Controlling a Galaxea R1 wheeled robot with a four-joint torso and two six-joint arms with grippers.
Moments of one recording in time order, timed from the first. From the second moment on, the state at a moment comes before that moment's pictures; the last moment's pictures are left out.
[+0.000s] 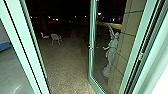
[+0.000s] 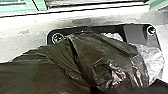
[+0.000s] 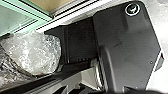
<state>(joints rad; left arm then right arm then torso) 1.40 2.99 -2.75 -0.37 0.05 0.32 -1.52 3.09 -2.71 -0.14 0.08 0.21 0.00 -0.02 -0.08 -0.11</state>
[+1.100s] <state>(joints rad) 1.40 2.99 -2.75 -0.37 0.05 0.32 -1.52 3.09 -2.71 -0.14 0.08 0.21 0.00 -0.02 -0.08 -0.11</state>
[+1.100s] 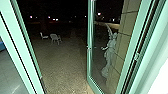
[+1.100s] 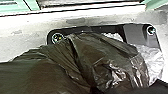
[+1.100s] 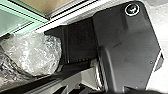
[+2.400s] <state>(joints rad) 1.40 3.00 -2.74 -0.37 0.05 0.32 -1.52 3.09 -2.71 -0.14 0.08 0.21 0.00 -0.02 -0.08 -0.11</state>
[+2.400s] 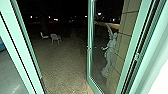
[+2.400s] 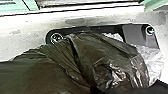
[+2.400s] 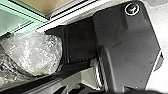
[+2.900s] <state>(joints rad) 1.40 3.00 -2.74 -0.37 0.05 0.32 -1.52 3.10 -2.71 -0.14 0.08 0.21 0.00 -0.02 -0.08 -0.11</state>
